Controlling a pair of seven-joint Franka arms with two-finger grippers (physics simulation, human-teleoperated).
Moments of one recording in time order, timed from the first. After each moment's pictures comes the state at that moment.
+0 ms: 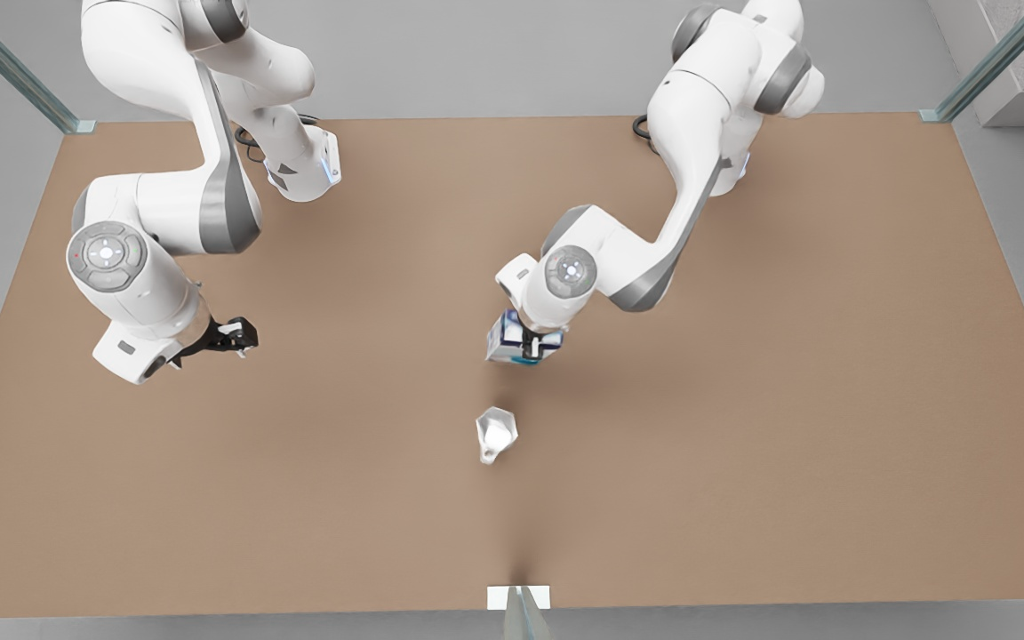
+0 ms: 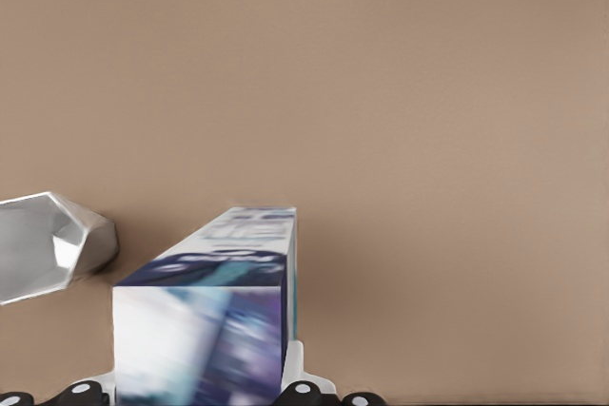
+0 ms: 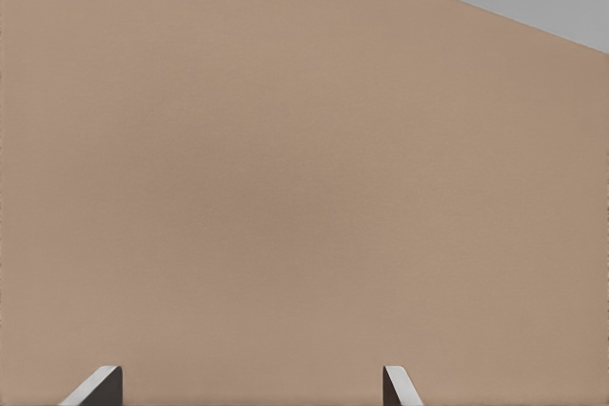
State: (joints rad) left arm -0.75 0.60 0.07 -1.31 -0.21 1.86 1.01; right arm 0.14 0.26 0.05 -1.41 -0.19 1.62 -0.04
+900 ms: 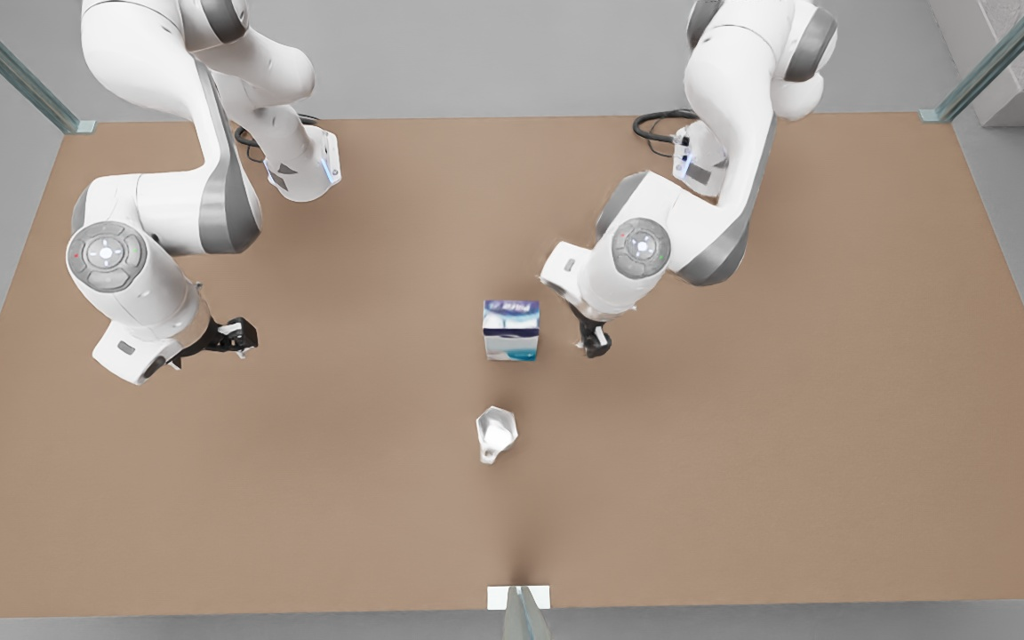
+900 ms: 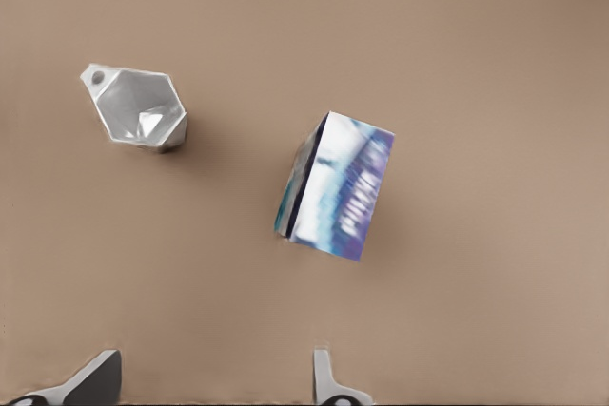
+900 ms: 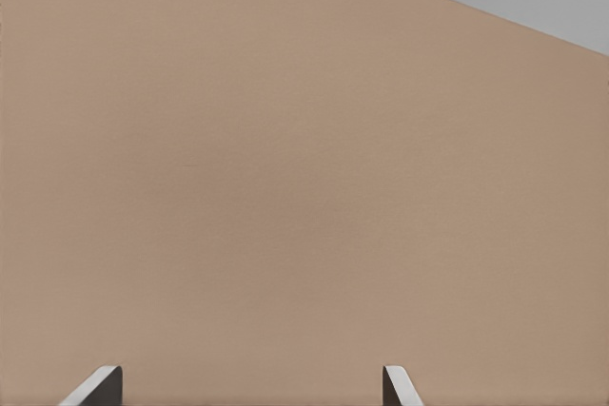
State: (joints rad) left arm -0.71 0.45 0.23 -1.29 -0.28 1.69 0.66; right arm 0.14 0.26 0.05 -1.41 -0.19 1.62 -0.04
